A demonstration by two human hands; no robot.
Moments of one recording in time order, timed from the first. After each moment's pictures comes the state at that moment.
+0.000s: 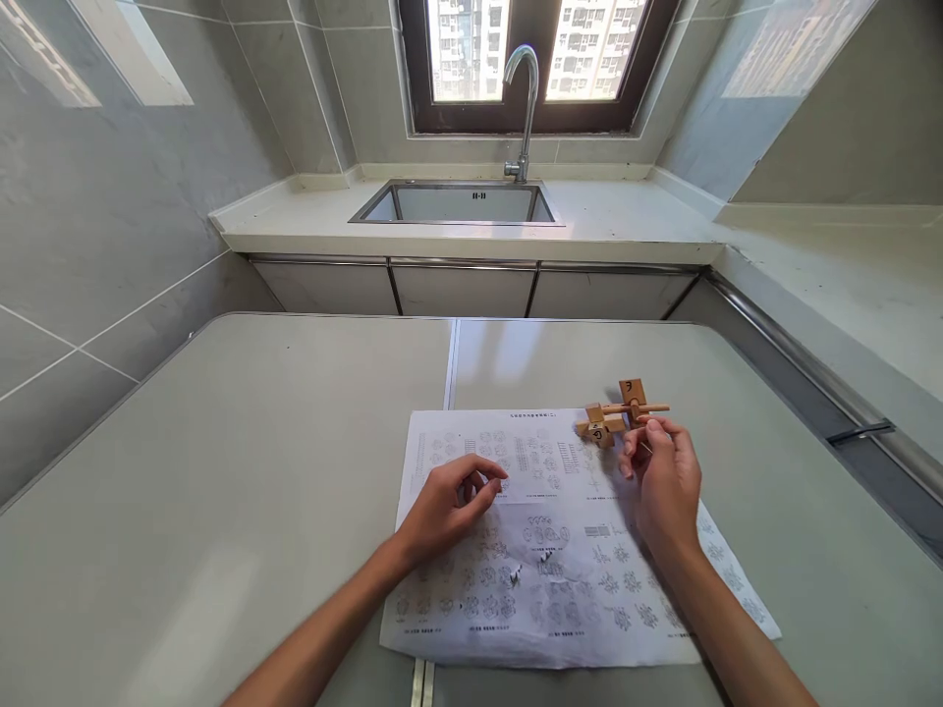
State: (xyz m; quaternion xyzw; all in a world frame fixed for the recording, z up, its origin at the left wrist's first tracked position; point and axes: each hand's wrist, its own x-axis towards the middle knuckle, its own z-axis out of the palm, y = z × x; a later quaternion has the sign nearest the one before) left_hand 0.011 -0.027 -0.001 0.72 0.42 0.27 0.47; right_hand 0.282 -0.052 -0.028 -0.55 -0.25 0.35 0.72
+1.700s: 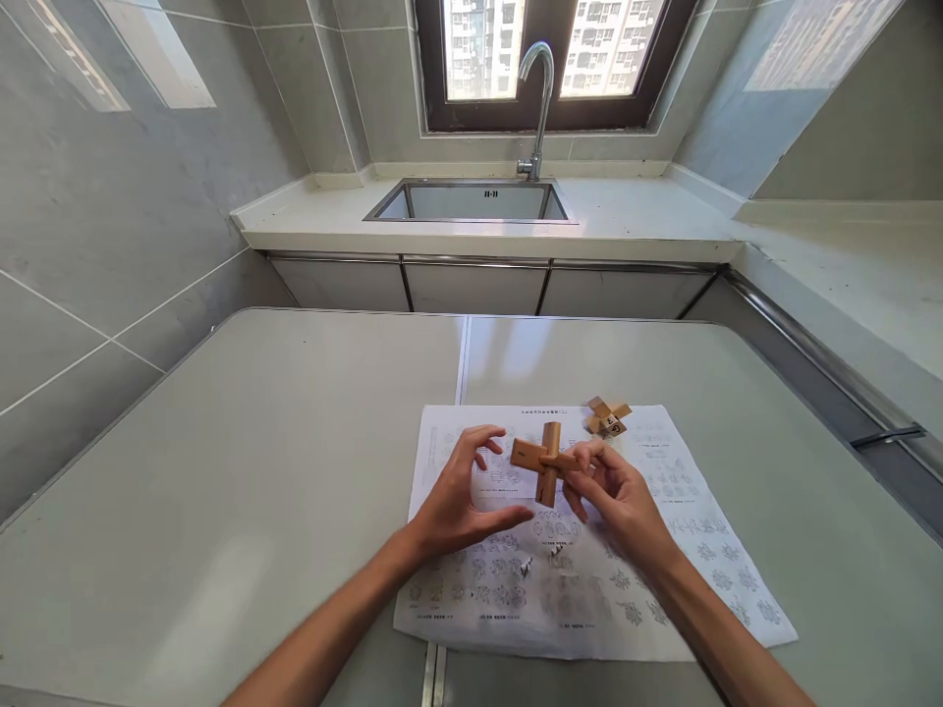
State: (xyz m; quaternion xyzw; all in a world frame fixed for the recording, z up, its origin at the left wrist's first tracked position) left_hand 0.006 -0.029 -0.011 0.77 0.35 0.36 0.41; right_hand 0.244 -0.075 -0.025 -0.42 -0.45 0.56 0.55
